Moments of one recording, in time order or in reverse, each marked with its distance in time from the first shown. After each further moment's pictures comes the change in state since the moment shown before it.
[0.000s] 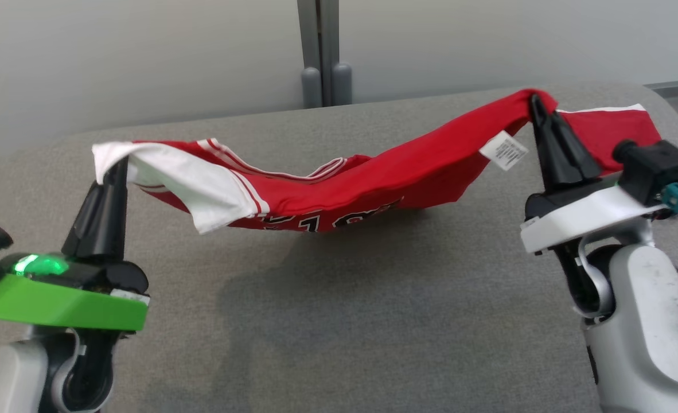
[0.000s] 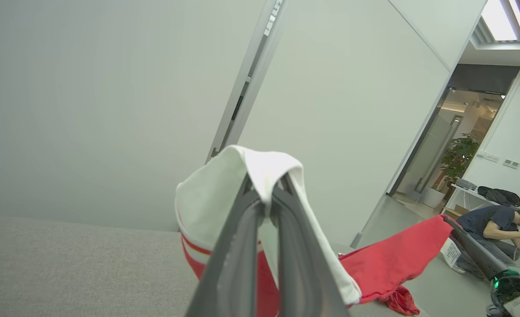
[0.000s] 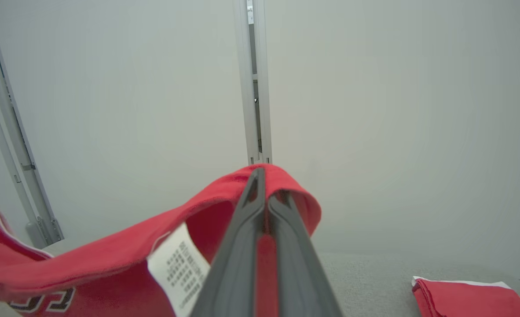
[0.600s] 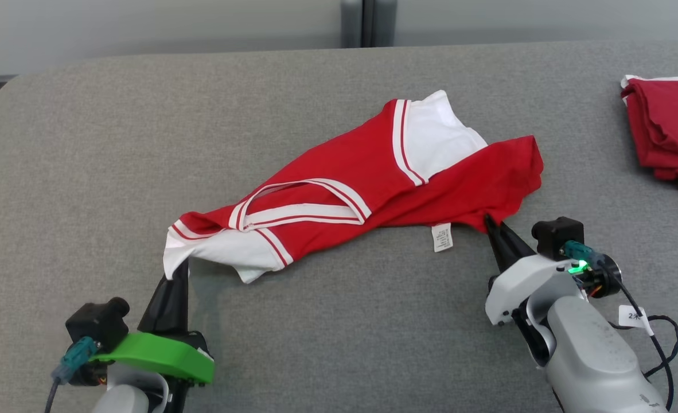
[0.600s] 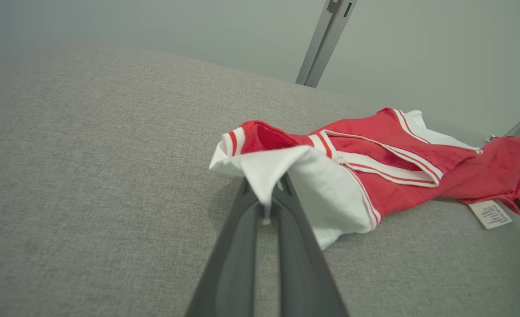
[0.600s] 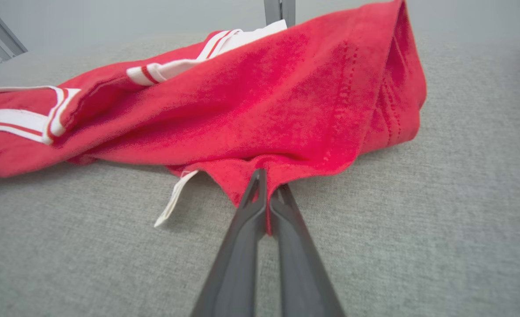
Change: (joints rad) left arm 0.026 -0.138 -0.082 0.540 0.319 -0.021 -0.204; right arm -0.096 0.000 0.104 0.740 -0.036 0.000 -0.190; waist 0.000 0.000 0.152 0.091
